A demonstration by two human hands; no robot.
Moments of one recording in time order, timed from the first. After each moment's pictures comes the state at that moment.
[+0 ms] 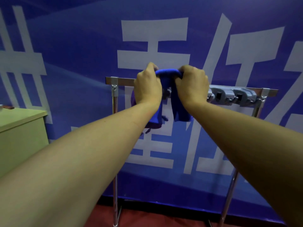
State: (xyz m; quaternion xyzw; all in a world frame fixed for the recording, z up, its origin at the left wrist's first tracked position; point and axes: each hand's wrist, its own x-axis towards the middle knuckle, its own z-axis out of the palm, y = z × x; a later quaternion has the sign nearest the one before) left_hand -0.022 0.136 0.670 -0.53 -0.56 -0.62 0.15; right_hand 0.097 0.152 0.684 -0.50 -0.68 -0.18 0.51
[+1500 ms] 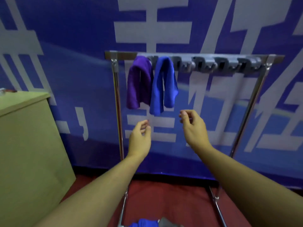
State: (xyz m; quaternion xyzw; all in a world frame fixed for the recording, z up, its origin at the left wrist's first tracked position) left_hand -0.048 0.083 0.429 -0.51 -0.56 -0.61 -0.23; right_hand 0.133 0.110 0.469 -0.50 -0.63 0.24 0.54
